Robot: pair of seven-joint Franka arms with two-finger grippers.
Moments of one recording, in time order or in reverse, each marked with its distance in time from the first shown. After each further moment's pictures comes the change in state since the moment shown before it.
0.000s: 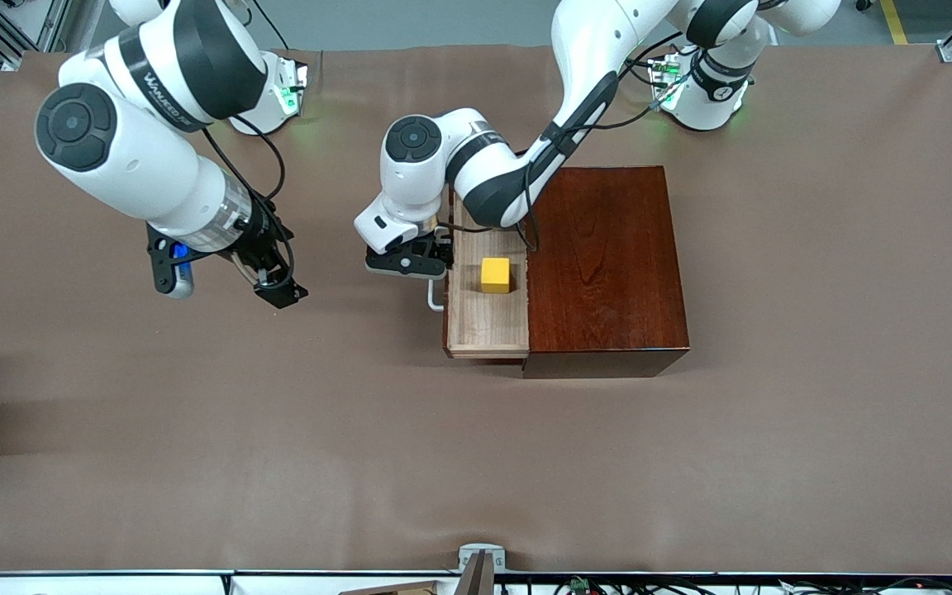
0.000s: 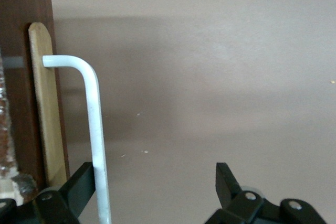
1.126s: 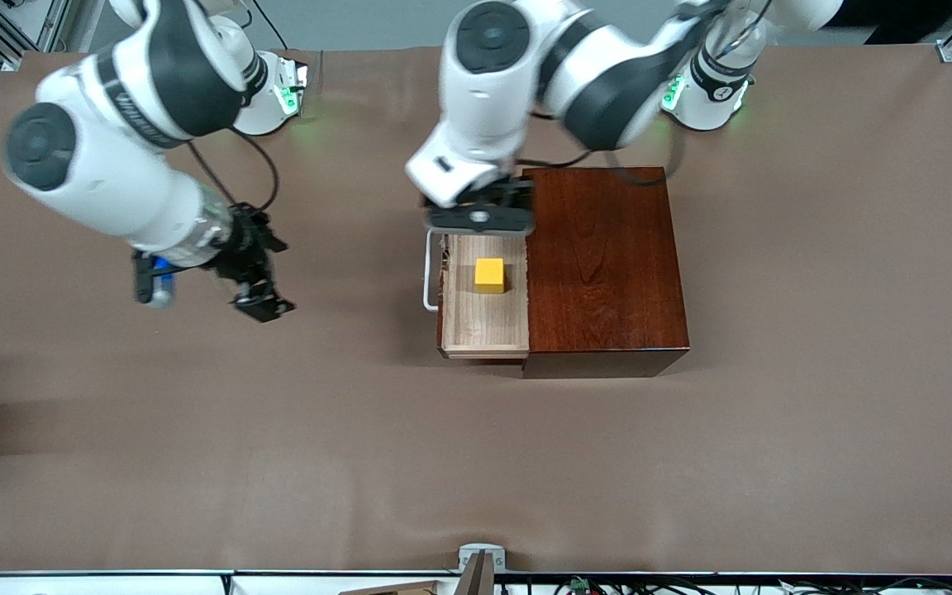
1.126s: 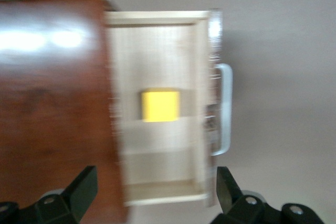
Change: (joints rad) left arm 0.205 -0.379 0.023 0.031 -0.077 -0.633 0.205; right arm -0.001 0.027 -0.007 0.006 0.041 0.025 0.064
